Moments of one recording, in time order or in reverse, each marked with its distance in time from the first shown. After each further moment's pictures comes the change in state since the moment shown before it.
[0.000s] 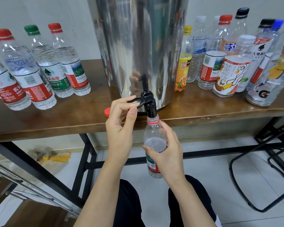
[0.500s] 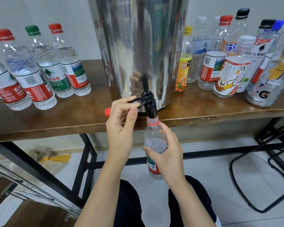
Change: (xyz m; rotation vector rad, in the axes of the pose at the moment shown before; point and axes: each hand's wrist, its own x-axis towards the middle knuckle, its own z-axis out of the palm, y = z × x) left_hand 0.000 0.002 0.000 0.000 0.008 -0.001; right_hand -0.001 0.003 0.002 -0.032 -0.006 0.005
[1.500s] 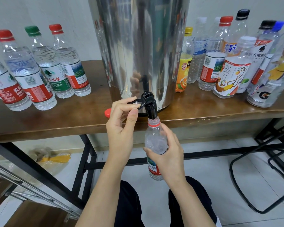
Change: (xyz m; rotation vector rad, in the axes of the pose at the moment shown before) left_hand -0.001 0.000 0.000 -0.011 -0.004 -0.009; right_hand 0.000 0.002 0.000 0.031 -0.008 0.030
